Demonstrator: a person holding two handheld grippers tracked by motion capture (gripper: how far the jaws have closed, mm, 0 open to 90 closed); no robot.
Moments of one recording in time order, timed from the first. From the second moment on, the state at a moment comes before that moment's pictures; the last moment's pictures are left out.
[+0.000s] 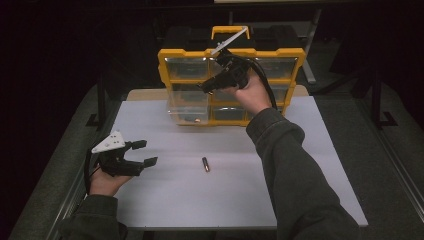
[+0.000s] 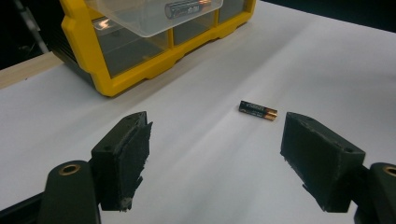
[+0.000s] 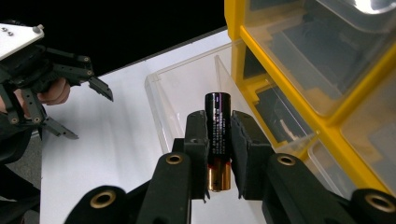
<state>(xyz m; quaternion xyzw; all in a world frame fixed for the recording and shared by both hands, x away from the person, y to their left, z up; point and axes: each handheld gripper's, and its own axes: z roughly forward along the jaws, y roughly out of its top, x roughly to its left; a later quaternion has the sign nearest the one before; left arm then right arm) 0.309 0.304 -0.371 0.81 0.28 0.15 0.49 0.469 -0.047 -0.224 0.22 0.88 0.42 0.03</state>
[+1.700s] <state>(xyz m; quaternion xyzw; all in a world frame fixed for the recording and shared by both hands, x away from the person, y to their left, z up) 0.309 0.307 -0.369 0.81 0.28 0.15 0.49 0.485 0.007 -0.263 0.22 0.90 0.37 0.02</state>
